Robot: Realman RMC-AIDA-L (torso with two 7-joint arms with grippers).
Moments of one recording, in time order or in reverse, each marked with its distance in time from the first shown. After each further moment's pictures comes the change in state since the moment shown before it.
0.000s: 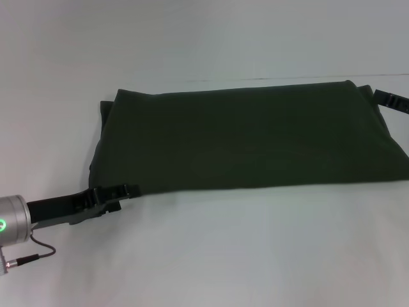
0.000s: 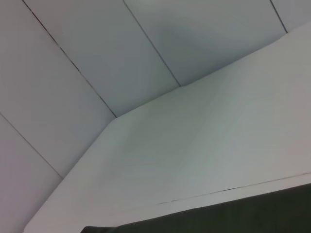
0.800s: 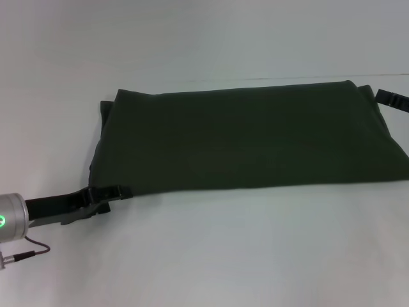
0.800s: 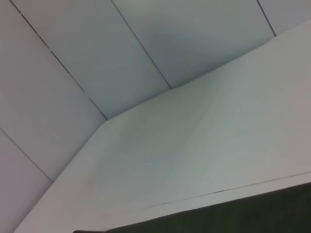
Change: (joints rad) left arm -0.016 0.007 0.005 -0.003 0.052 -0.072 -0.038; right arm 0.000 -0.001 0.000 0.005 0.002 0.029 -0.002
